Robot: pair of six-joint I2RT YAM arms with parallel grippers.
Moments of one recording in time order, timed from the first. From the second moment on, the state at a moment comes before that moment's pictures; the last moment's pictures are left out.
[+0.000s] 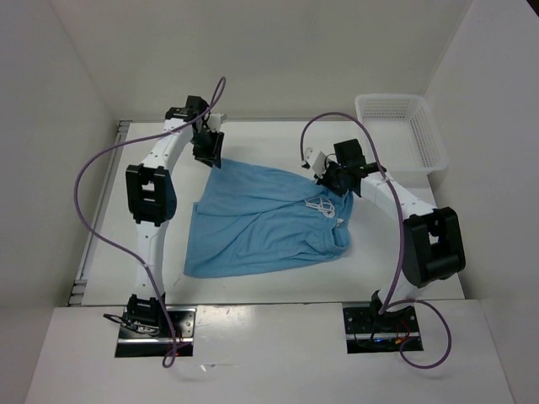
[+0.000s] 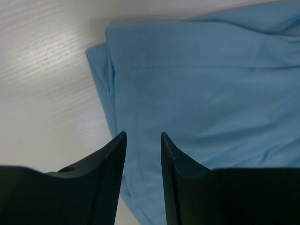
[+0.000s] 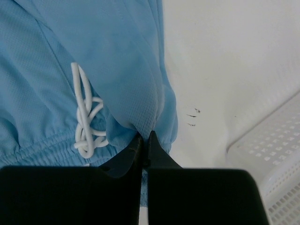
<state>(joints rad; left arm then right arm) -0.13 2.34 2.23 -1.09 0.26 0.07 0.28 1.59 1.12 -0.43 -0.14 -0.79</state>
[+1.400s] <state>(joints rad) -0.11 2.55 2.35 -1.06 0.31 0.07 0.29 1.66 1.12 -0.45 -0.17 -0.82</state>
